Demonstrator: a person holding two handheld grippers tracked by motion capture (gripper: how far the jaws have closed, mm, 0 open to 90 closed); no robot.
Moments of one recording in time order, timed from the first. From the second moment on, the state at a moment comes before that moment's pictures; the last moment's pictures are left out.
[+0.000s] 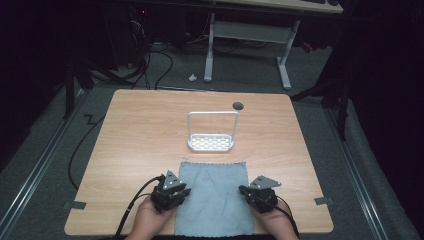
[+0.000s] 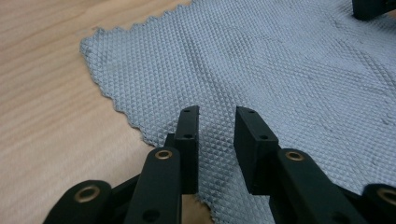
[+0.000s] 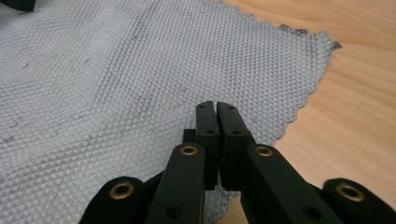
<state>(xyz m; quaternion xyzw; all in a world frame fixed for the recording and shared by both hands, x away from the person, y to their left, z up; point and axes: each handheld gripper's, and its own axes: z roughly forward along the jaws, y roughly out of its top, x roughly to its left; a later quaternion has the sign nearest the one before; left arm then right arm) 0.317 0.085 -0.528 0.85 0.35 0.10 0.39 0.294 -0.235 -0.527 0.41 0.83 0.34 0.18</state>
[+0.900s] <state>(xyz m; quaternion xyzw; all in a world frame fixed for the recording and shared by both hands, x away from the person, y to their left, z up) 0.357 0.094 -0.532 0.81 0.42 0.15 0.39 0.275 -0.246 -0.521 0.40 0.82 0.36 0.18</state>
